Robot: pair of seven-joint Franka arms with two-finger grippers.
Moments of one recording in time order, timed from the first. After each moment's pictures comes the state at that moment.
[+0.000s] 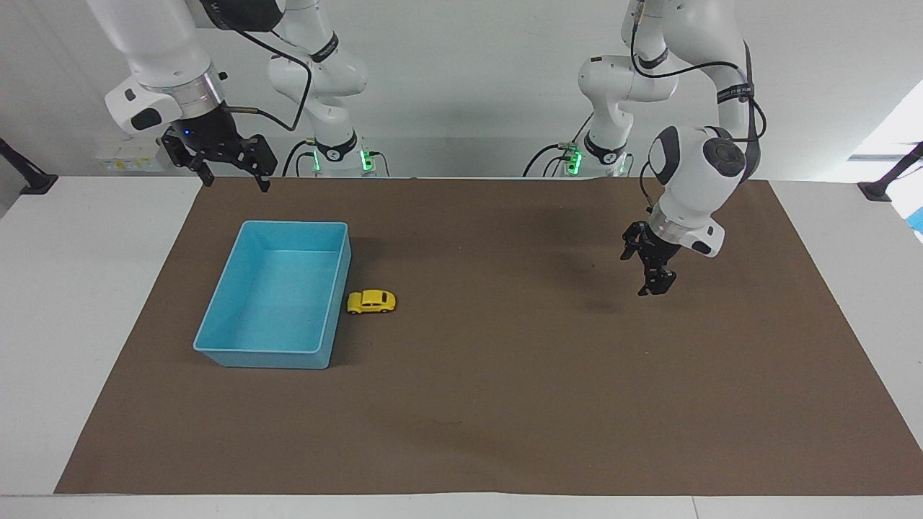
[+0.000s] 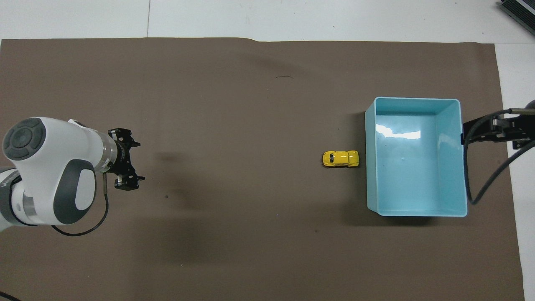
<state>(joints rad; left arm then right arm) -0.17 0.04 0.00 -2.18 -0.13 2.25 -1.79 -0.01 0.02 0.02 -1.50 -0.03 1.47 0.12</state>
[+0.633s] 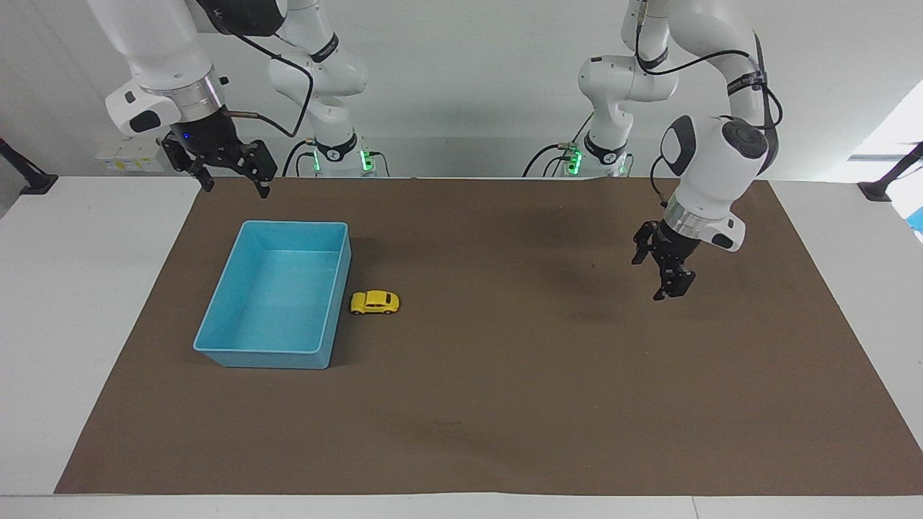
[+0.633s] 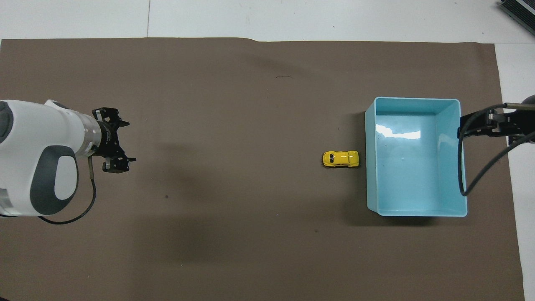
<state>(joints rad) -0.15 0.03 0.01 -2.05 -0.13 2.25 -1.79 0.00 0.02 0.02 -1.52 -0.03 1.53 0.22</state>
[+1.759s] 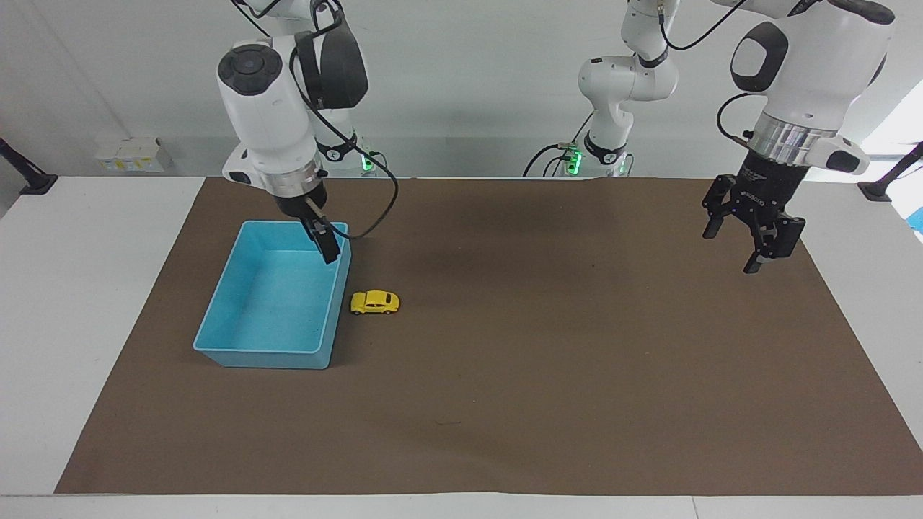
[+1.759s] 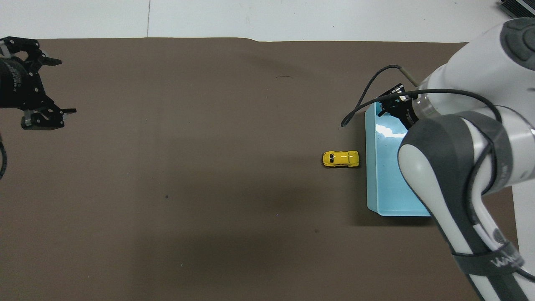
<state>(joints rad) -0.09 0.03 0.02 -1.62 -0.08 1.96 -1.78 0.18 0.18 0.04 -1.57 -0.04 1.71 1.29</state>
